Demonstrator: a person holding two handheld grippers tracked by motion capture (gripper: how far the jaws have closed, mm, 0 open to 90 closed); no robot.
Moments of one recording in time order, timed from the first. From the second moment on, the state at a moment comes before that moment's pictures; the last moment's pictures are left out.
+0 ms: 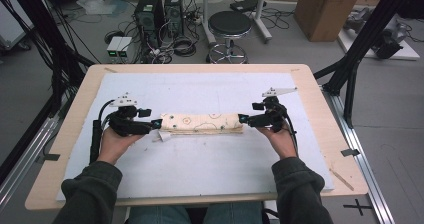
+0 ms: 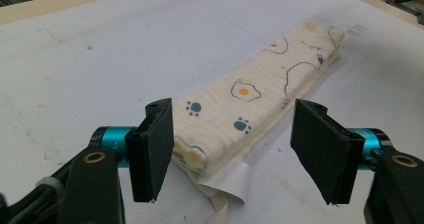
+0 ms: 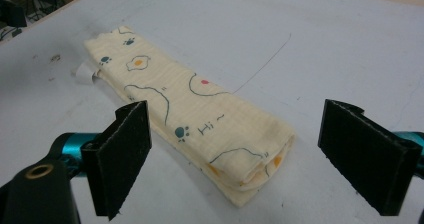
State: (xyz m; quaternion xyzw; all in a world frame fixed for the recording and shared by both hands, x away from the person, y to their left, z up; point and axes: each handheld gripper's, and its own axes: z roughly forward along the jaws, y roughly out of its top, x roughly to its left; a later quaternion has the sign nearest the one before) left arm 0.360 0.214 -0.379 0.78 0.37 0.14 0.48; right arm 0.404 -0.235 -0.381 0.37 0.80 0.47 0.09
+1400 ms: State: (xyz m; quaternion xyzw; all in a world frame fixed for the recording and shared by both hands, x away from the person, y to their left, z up) left arm 0.311 0.235 -0.388 0.78 0.37 0.16 0.48; right arm 0.365 -0.247 -0.392 0.35 0.81 0.46 0.10
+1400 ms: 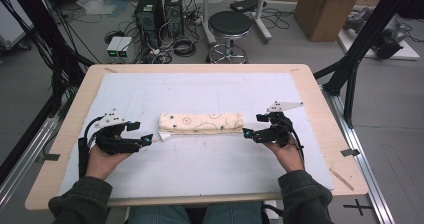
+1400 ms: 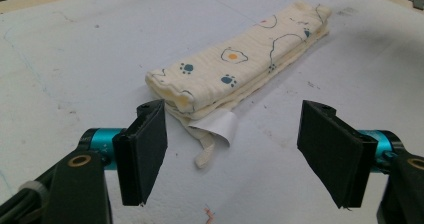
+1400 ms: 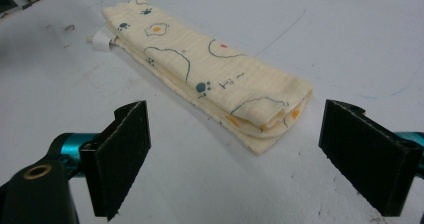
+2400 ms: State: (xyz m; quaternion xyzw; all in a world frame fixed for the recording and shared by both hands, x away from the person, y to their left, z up) left arm 0.286 0.240 -0.402 0.78 0.37 0.16 0.48; right arm 0.335 -0.264 -0.413 0.35 0.81 0.46 0.10
